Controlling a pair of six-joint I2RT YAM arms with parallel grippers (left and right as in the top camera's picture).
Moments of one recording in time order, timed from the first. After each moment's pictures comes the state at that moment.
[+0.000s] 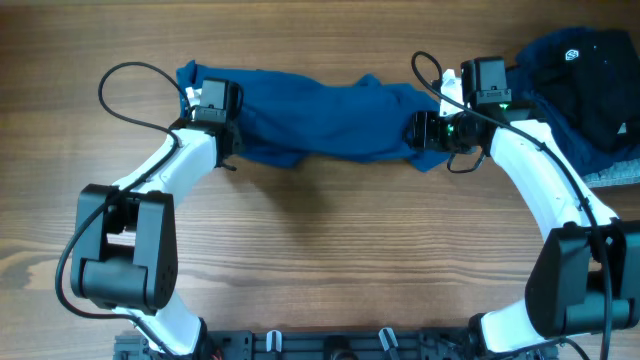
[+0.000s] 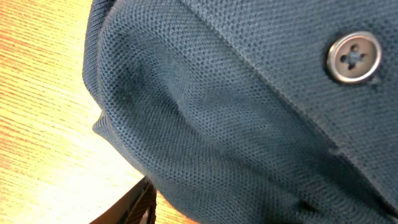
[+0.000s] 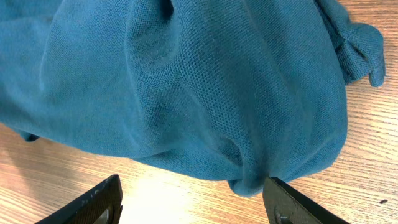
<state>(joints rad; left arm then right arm) -0.17 1.84 1.09 -0.42 -0.30 -0.41 0.09 1.69 1.19 -0.69 -0.28 0.13</state>
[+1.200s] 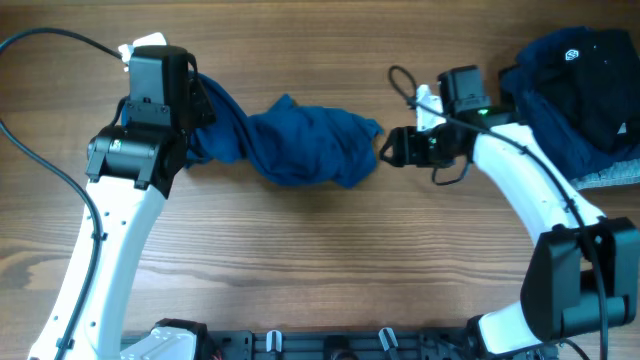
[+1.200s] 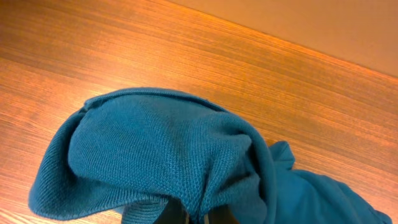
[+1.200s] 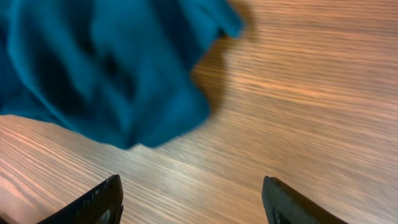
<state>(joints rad) -0.17 1.35 1.32 -0.75 -0.30 -0.41 0.20 1.69 1.16 -0.73 -0.39 0.14</state>
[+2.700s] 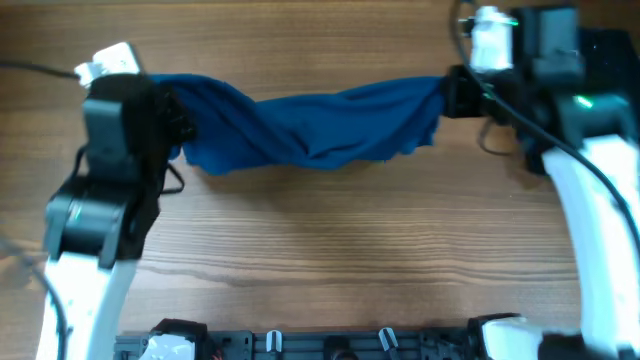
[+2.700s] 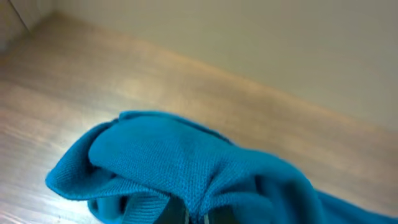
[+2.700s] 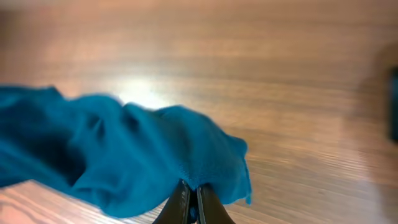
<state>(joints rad) -0.17 1.09 1.32 -0.78 -0.32 -0.41 0.10 1.43 1.66 -1.09 -0.25 0.13</state>
